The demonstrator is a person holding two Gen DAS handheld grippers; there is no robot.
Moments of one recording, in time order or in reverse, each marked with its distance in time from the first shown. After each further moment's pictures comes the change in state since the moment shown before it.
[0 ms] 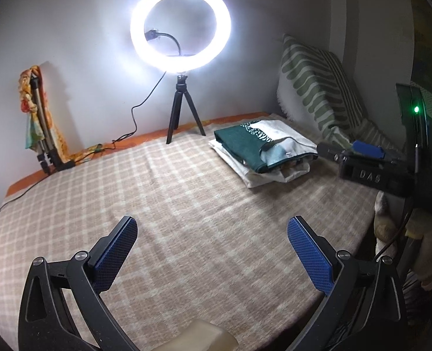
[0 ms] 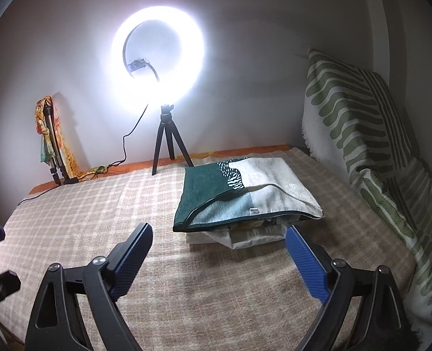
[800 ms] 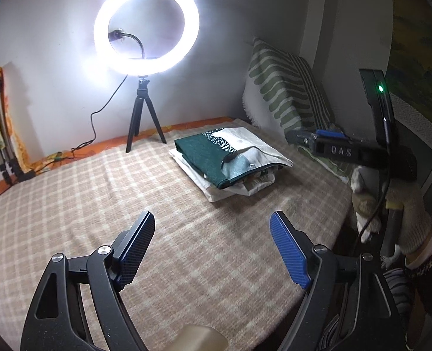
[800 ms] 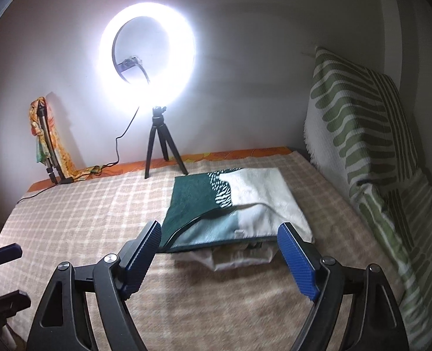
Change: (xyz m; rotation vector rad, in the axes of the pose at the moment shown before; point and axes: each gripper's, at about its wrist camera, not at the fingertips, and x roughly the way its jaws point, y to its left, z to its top) left arm 0.014 -0.009 0.027 0.006 -0.003 -0.198; right arm 0.019 -0.026 0.049 -0.039 0.073 0.028
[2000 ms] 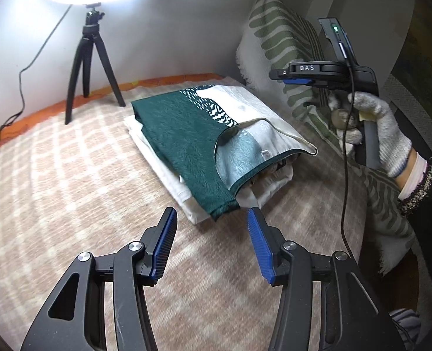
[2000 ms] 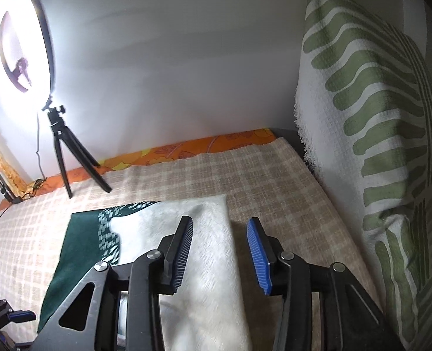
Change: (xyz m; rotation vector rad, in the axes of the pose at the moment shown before) left arm 0.177 0.011 0.026 -0.036 0.215 -0.136; right arm 0.217 -0.145 0.091 0.036 0.183 0.026
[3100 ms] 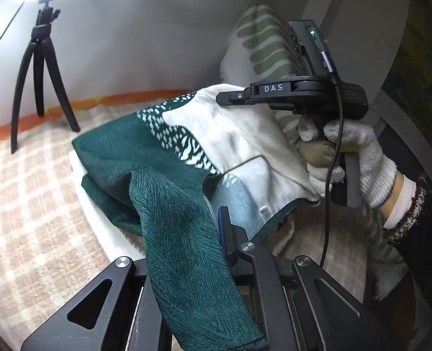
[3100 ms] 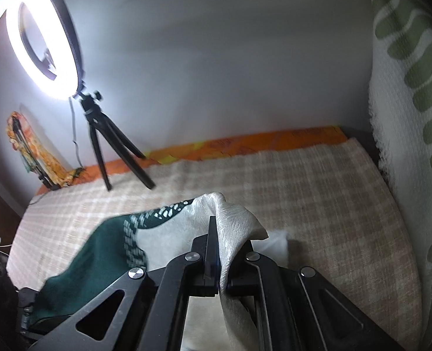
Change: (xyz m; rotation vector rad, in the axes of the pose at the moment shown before) left arm 0.076 -0.009 0.041 -0.003 -0.079 -0.117; right arm 0.065 0.018 0.012 -0.062 0.048 0.291
